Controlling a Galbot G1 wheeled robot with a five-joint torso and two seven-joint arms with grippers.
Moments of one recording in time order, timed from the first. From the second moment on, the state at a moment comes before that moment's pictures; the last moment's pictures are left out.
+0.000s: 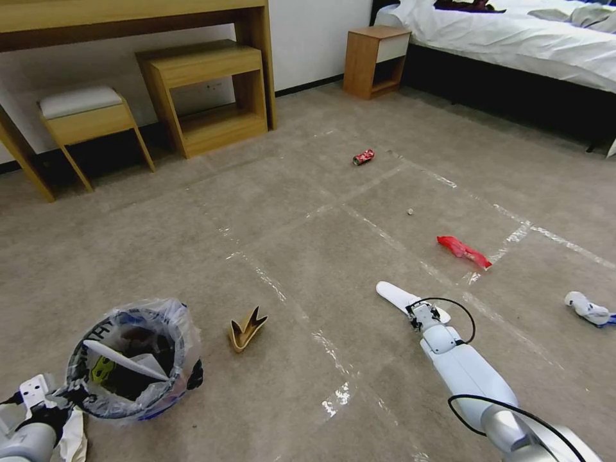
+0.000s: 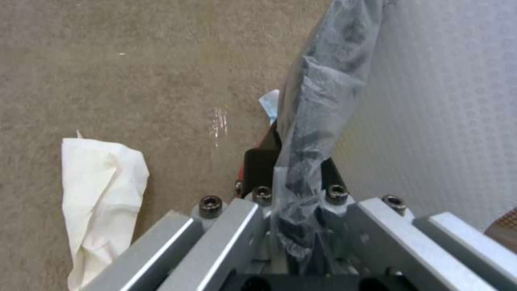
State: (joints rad) left arm 1.72 -1.23 -1.05 -1.90 -0.82 0.42 -0.08; right arm -0.61 1.25 0.14 0.60 -0.07 -0.17 0.07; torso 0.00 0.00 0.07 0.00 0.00
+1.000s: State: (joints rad) left arm 1.73 -1.25 -1.05 -1.88 -0.80 0.40 -0.06; right arm -0.62 1.26 0.15 0.60 -0.08 -0.13 0.07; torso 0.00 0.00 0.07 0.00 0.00
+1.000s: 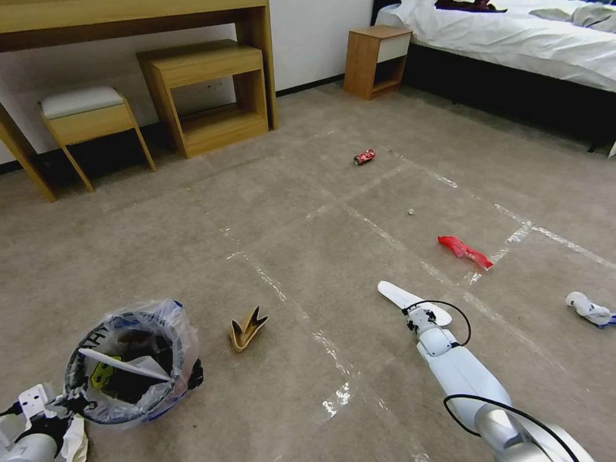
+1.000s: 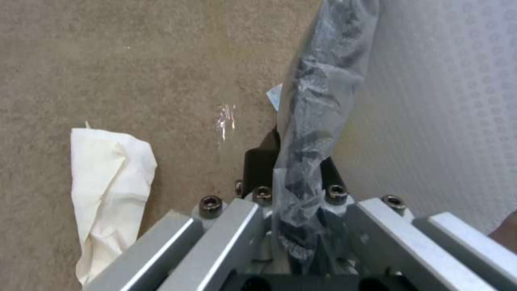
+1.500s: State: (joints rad) left arm 1.73 -1.26 -1.04 -1.88 -0.79 0.40 -0.07; right arm -0.68 1.20 0.15 0.73 -0.01 -0.14 0.07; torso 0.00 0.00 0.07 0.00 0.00
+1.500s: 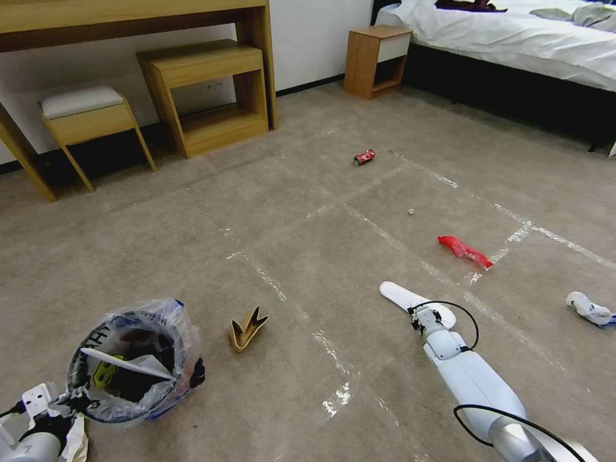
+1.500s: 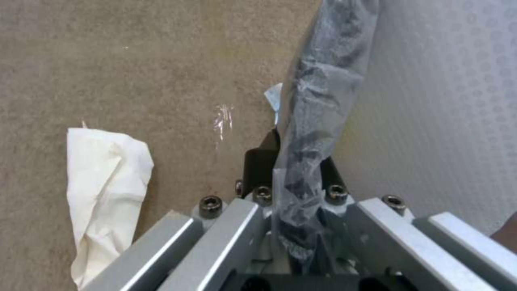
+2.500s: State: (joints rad) left arm 1.70 -1.25 -1.03 -1.94 -0.80 0.44 -0.10; right arm -0.96 0.96 0.25 1.38 0.34 -0.13 0.06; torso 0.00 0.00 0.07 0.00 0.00
